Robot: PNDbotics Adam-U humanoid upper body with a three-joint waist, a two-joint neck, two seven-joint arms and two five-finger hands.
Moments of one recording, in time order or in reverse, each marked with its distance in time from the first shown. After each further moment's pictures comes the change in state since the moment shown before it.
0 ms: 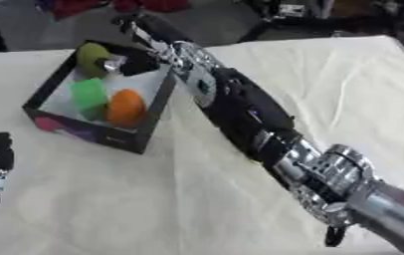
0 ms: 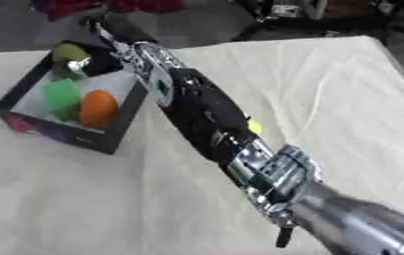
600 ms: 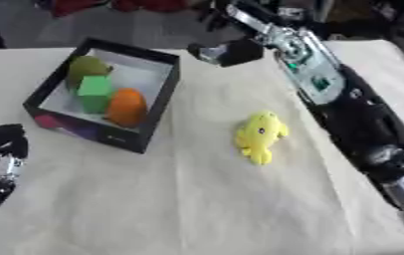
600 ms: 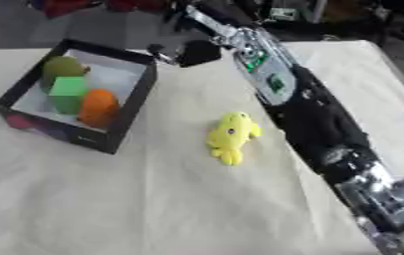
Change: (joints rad) left arm 0.019 0.021 0.037 0.000 -0.011 0.009 0.036; right arm 0.465 -0.443 0.031 -0.657 -0.444 0.049 0.301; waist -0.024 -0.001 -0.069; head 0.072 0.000
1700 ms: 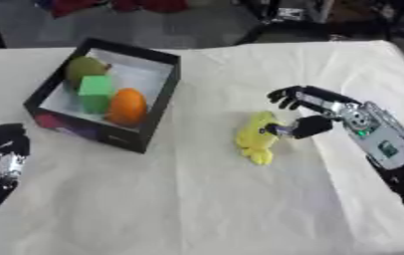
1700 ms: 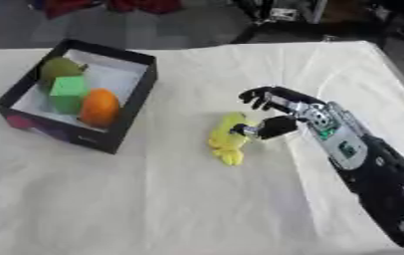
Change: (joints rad) left arm 0.009 0.006 0.008 0.000 -0.002 0.002 0.009; right arm 0.184 -0.006 -0.079 0.216 0.138 -0.039 0.027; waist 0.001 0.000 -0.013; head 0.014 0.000
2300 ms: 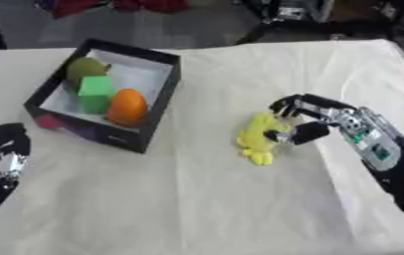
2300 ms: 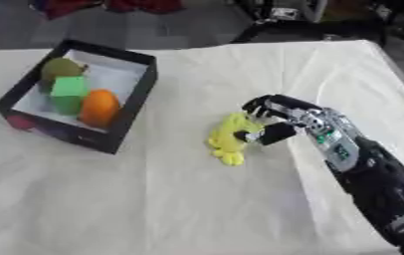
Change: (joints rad) left arm 0.001 0.000 0.000 0.000 0.000 0.000 0.000; right arm -0.029 0.019 0.016 0.079 0.072 -0.039 0.034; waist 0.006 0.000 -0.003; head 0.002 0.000
